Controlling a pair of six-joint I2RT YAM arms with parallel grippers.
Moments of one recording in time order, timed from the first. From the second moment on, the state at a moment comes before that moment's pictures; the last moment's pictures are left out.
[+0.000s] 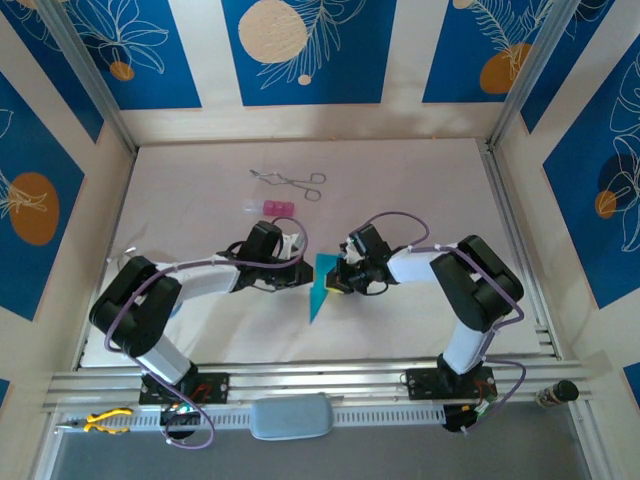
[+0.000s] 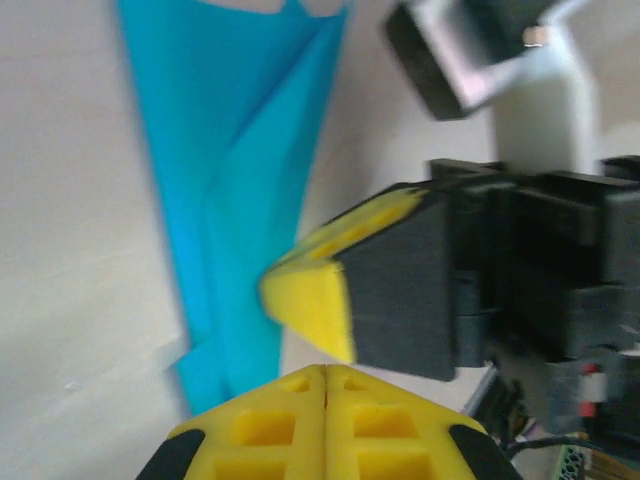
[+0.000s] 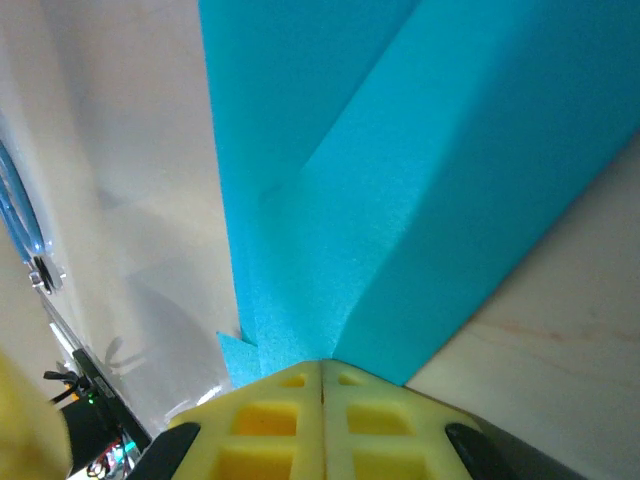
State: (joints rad) left arm -0.62 1.60 0.74 0.05 0.62 -0.73; right arm 0.59 1.74 0.75 -0.03 -0.58 0.83
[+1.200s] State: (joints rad) left arm -0.67 1.78 0.75 0.03 0.69 -0.70; right arm 0.62 1.68 0.70 -0.03 -0.58 0.84
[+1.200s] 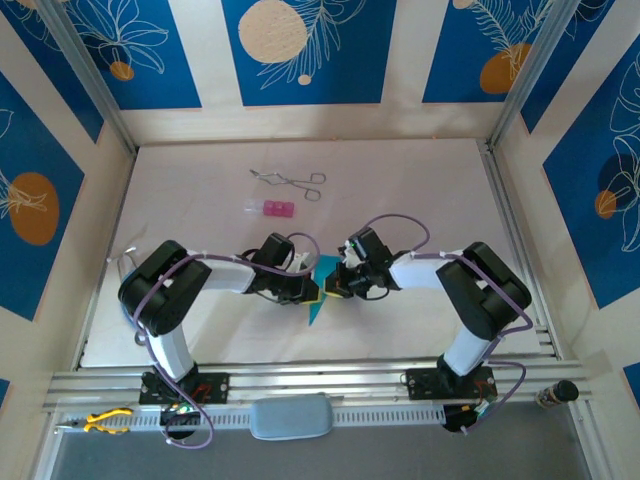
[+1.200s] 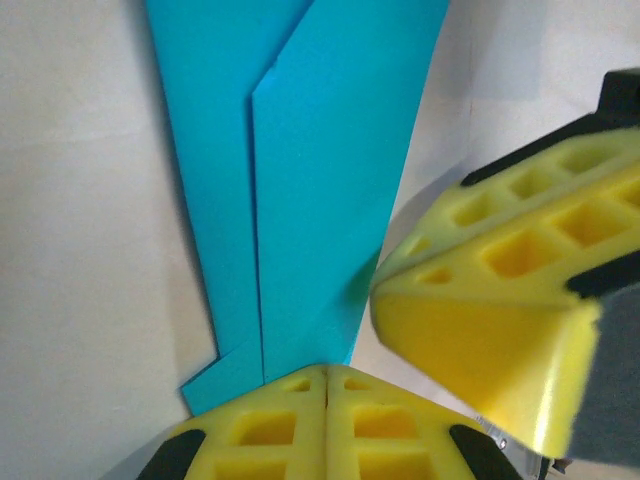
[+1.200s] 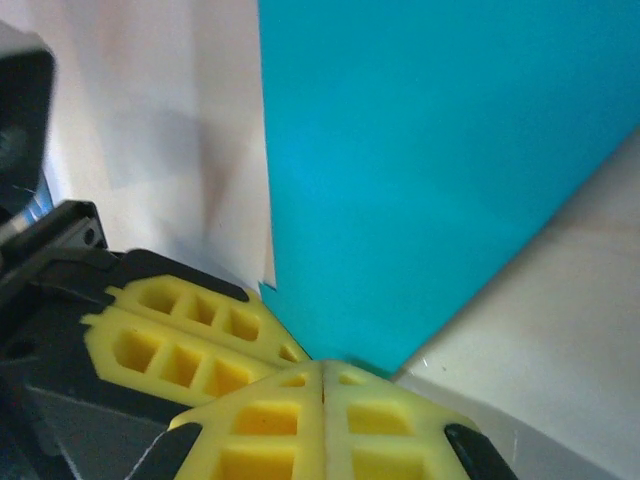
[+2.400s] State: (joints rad) left arm -0.68 1.77 0.75 0.02 0.66 -0.65; right arm 0.51 1.76 0.75 0.00 -0.63 0.82
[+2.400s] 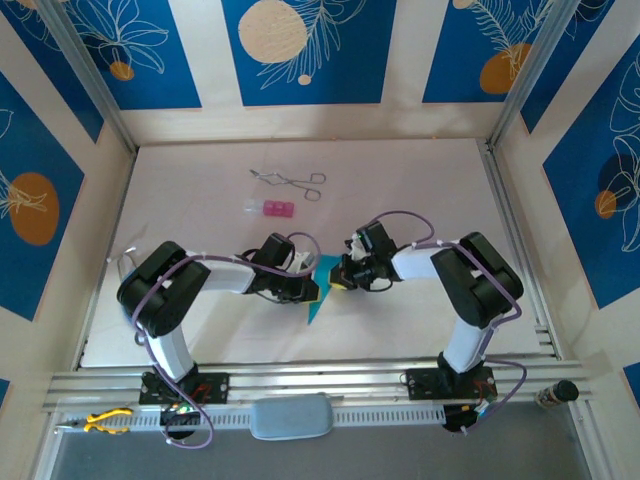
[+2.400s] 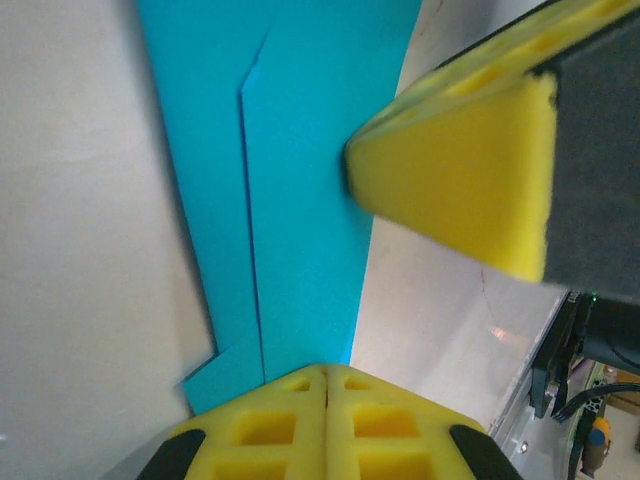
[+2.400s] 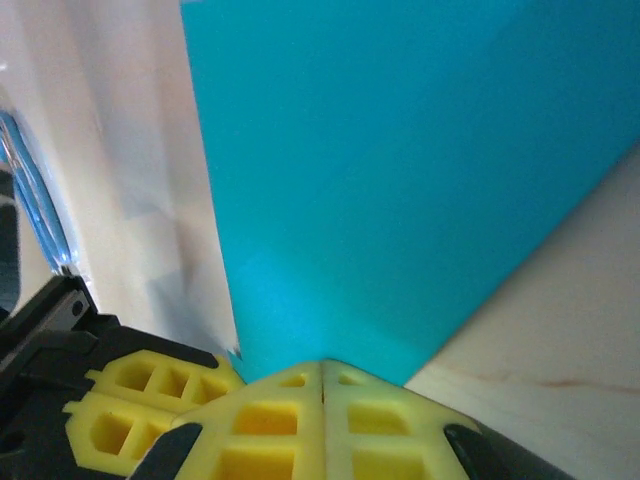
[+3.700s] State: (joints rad) left arm -0.61 1.66 0.81 -0.16 0.50 -0.65; right arm 0.47 1.56 0.69 -0.07 -0.57 0.82
